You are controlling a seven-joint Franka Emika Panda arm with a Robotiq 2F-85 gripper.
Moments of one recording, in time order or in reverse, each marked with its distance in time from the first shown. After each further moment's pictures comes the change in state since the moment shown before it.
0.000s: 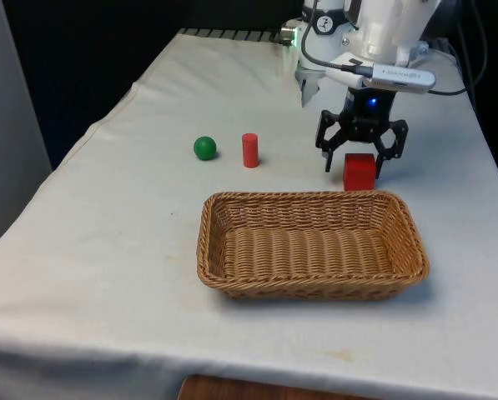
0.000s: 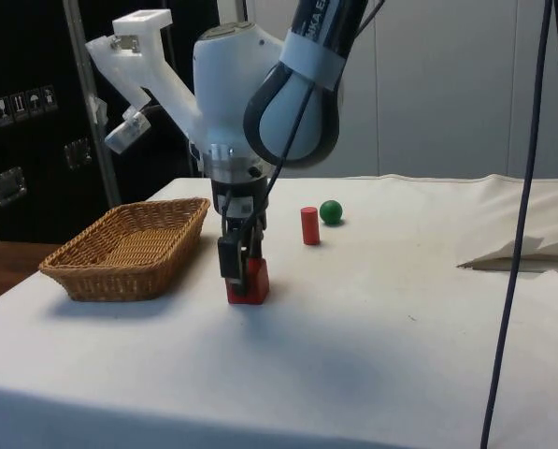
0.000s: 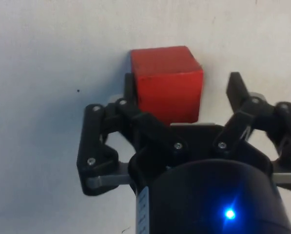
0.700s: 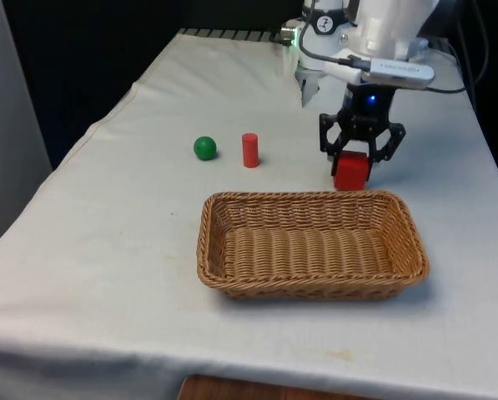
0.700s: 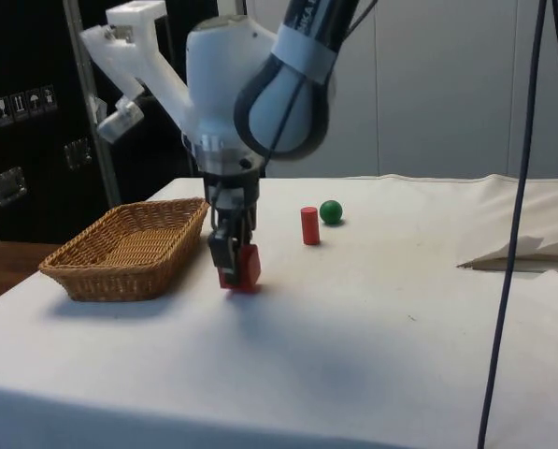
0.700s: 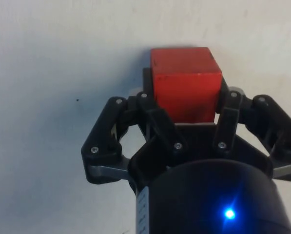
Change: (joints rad) arm -0.004 -0.007 -0.013 0.035 -0.001 -0.022 -0.004
